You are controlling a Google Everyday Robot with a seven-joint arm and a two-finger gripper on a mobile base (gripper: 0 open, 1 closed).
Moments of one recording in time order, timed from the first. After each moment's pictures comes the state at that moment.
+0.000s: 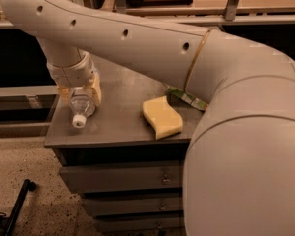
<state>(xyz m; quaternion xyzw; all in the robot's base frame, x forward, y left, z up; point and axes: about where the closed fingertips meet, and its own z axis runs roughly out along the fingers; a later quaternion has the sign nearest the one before) 0.563 0.162 0.829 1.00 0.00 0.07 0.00</state>
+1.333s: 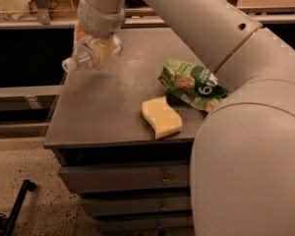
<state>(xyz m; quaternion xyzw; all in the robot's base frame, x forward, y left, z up) 0.627 0.141 0.922 0.94 -0.26 0.00 -0.21</state>
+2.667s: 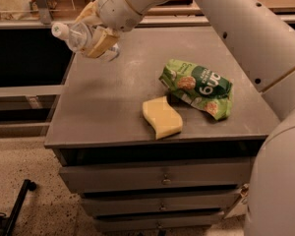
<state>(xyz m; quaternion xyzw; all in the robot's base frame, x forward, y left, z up) 0.615 0.136 0.977 0.82 -0.38 -0.15 -0.41</state>
